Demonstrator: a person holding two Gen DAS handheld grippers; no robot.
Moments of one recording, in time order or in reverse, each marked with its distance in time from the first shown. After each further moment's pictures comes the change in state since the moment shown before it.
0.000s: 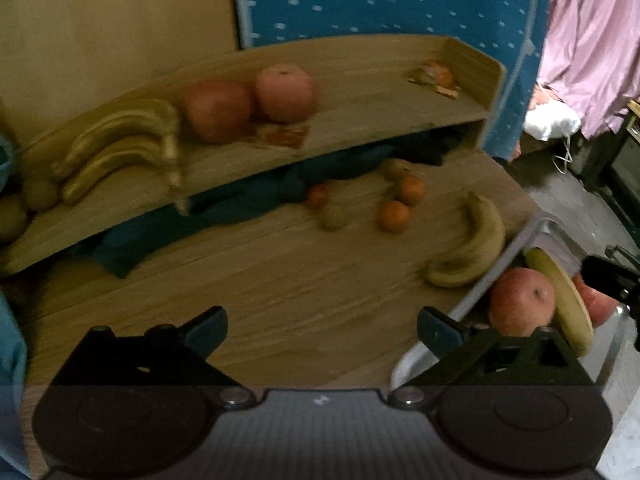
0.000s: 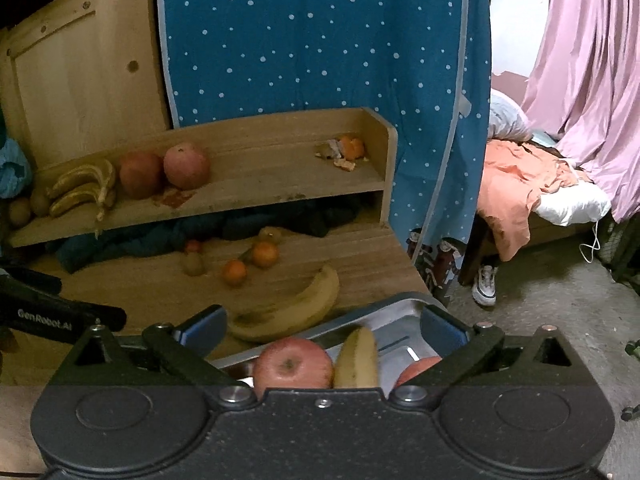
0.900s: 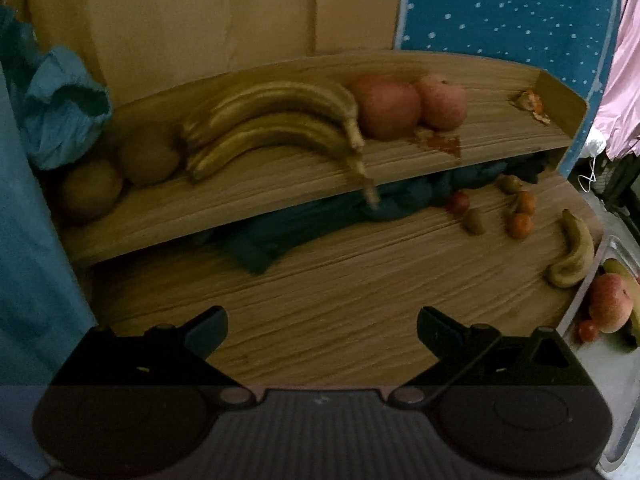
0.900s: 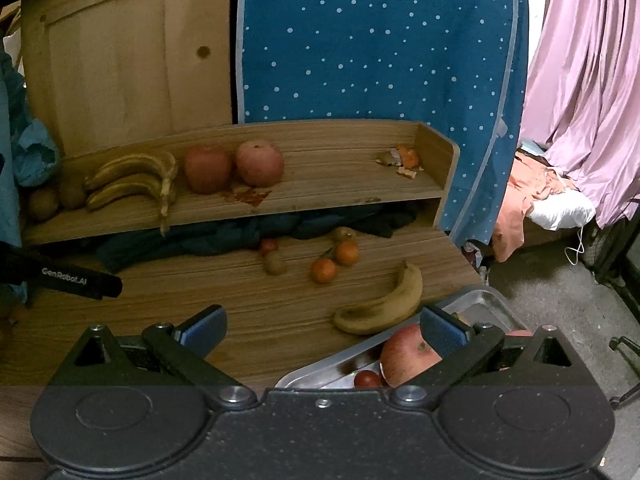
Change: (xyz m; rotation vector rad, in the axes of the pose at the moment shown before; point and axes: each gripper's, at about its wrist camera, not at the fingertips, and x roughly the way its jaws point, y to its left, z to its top) left arm 0.005 0.146 0.000 -0.055 -0.001 0.021; right arm -0.019 0.128 0.000 -0.024 0.013 -0.075
